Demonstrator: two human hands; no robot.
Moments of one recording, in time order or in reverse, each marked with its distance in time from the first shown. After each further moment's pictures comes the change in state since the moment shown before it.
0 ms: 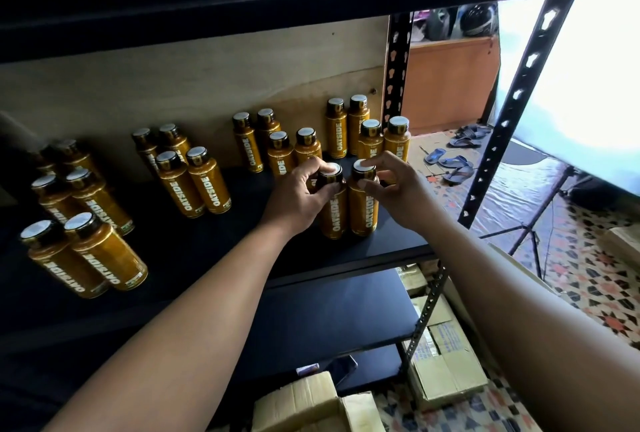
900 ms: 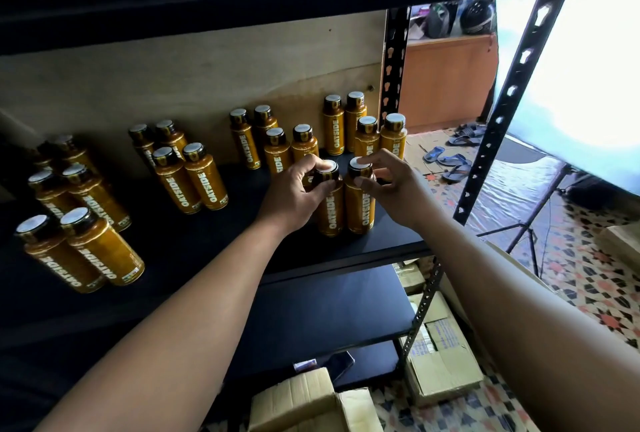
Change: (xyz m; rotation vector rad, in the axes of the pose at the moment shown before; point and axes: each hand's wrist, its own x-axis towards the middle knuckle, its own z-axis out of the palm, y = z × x) left_hand -0.004 0.004 0.000 0.013 -0.009 0.004; right_hand -0.005 -0.003 -0.003 -0.006 0.002 0.007
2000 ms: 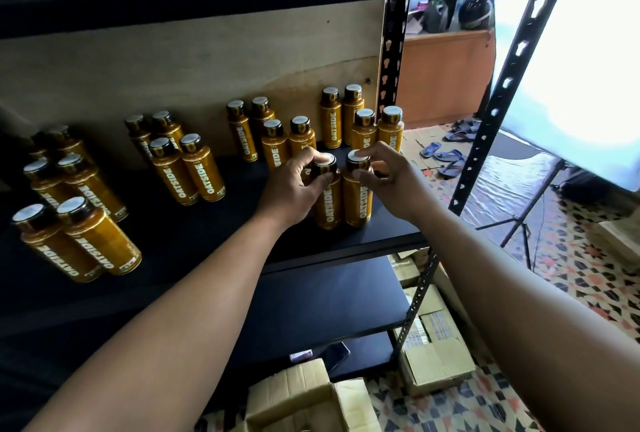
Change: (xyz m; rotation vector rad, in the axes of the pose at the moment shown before) left_hand -0.007 0.006 0.001 -0.025 -0.006 -0.026; right_hand -0.008 -0.004 -0.003 -0.042 -0.001 -0.013
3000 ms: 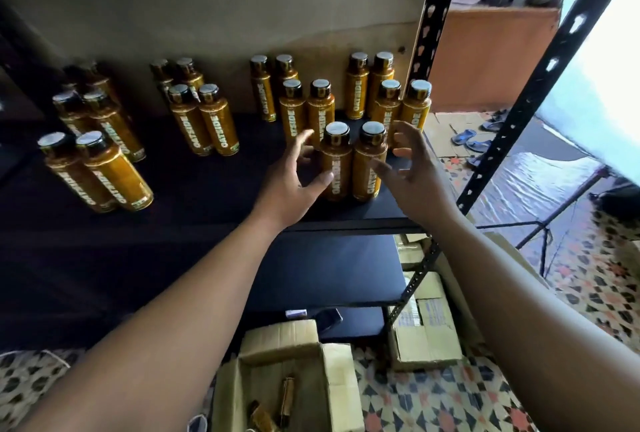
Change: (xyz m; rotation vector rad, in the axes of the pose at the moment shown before) left_hand -0.052 -0.015 0.013 0.008 0.088 -0.167; right_hand -0.027 0.011 -0.003 -0.025 0.033 0.046
